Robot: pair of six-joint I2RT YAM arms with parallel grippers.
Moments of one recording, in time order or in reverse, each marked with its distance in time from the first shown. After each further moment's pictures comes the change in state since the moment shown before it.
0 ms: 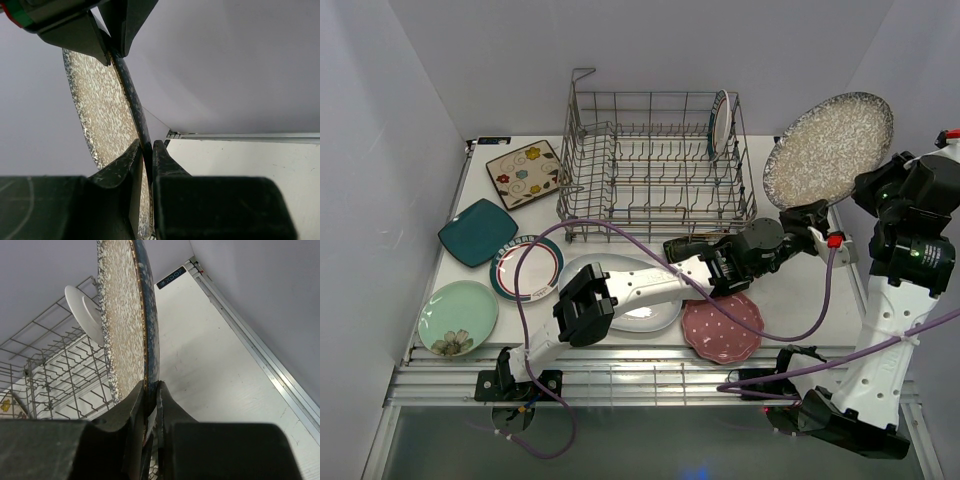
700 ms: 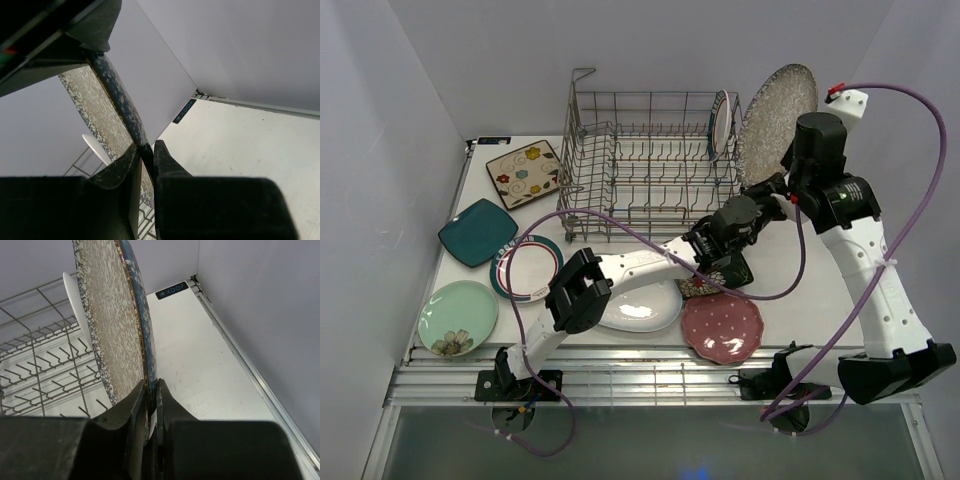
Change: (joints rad) left arm 0.122 -0.021 -0.101 0.071 -0.124 -0.116; right arm 0.634 0.262 0.074 0.156 0.679 -0.080
